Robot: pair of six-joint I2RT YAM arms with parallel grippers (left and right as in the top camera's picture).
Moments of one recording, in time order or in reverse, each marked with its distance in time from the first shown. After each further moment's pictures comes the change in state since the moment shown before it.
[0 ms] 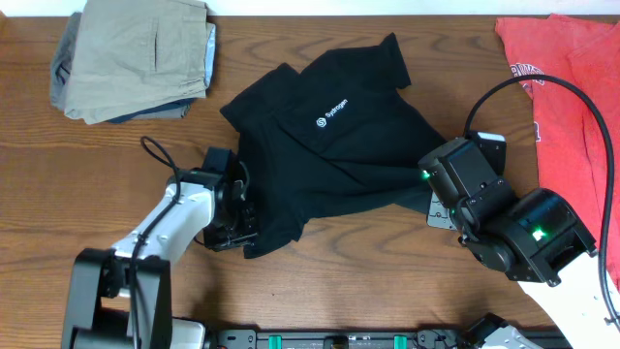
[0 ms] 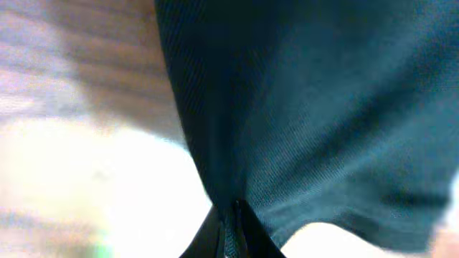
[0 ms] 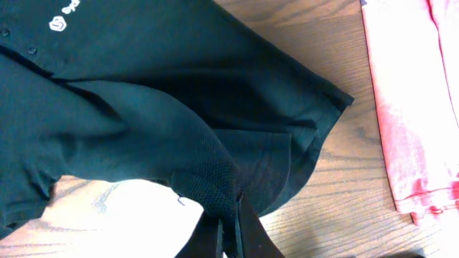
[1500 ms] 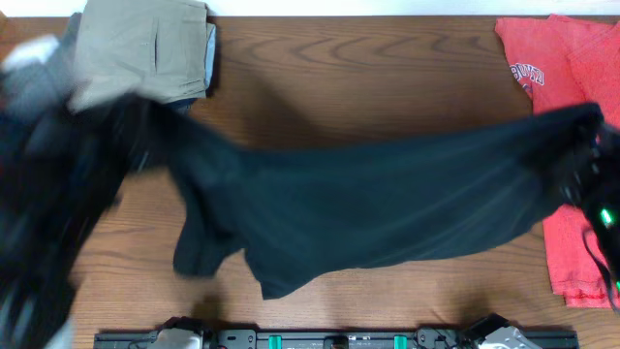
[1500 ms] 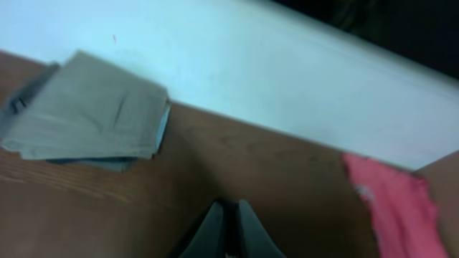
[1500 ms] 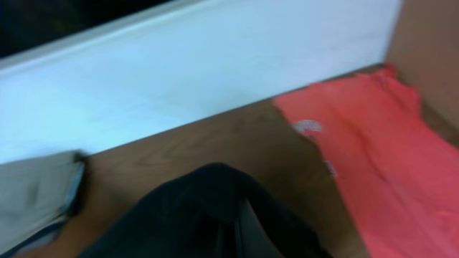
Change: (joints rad) left arm -0.001 -0.259 1.341 -0.436 -0.289 -0.052; right arm -0.124 0.046 0.765 -0.061 0.177 -0.164
